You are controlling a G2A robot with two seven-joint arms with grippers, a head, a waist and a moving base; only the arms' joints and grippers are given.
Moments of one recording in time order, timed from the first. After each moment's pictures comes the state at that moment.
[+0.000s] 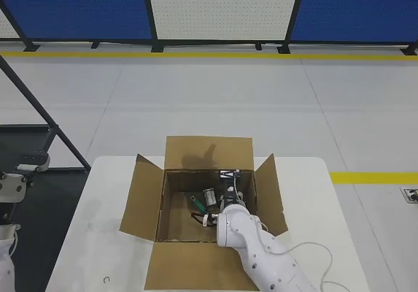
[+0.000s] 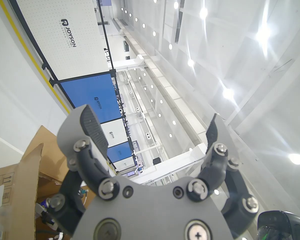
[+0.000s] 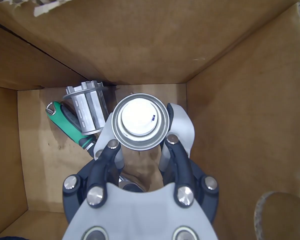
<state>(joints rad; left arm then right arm) 1.18 -1.26 -2.01 -1.99 -0.47 0.12 -0.33 -0.61 -1.58 0.83 -1.13 -1.18 0.70 0.75</state>
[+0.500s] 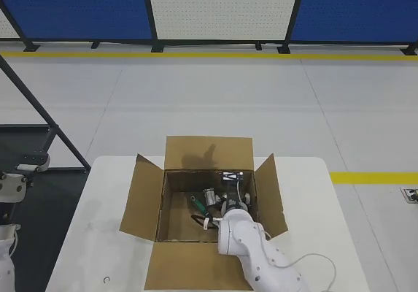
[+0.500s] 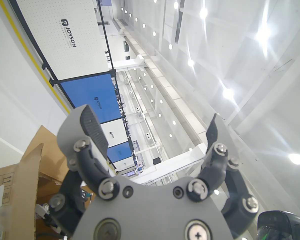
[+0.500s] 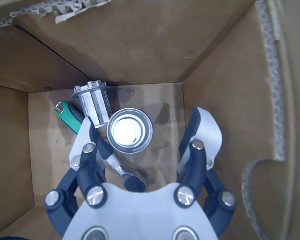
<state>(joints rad) 1.18 -1.26 -2.01 -1.99 -0.47 0.12 -0.33 -0.73 -1.57 0.90 -1.31 -1.30 0.71 0.76</state>
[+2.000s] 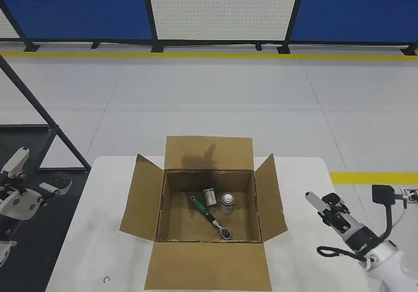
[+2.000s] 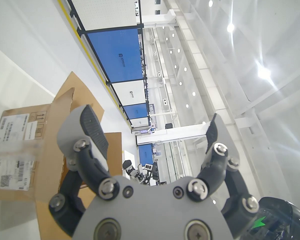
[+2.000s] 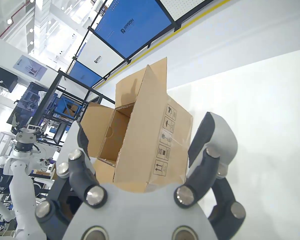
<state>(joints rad) 1.21 -1.21 -2.08 -1.99 -0.45 0.35 -0.67 -1.33 -1.44 1.84 -2.09 -0.48 -0.09 0.81</state>
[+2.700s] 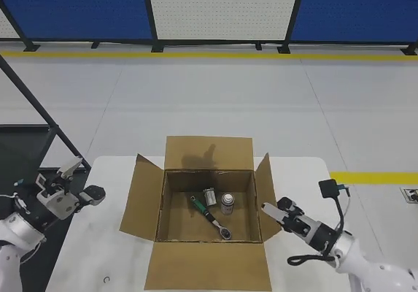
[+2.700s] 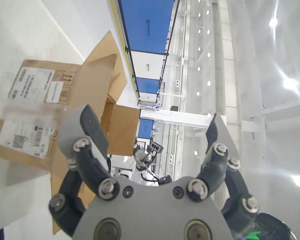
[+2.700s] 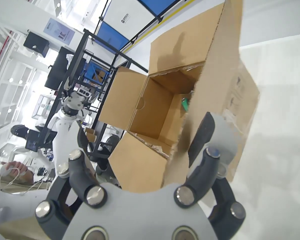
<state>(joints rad) 1.11 -1.16 -1.94 -1.78 -0.41 0.50 -0.86 -1.23 -1.42 1.64 -2.03 -0.34 -0.08 0.98</state>
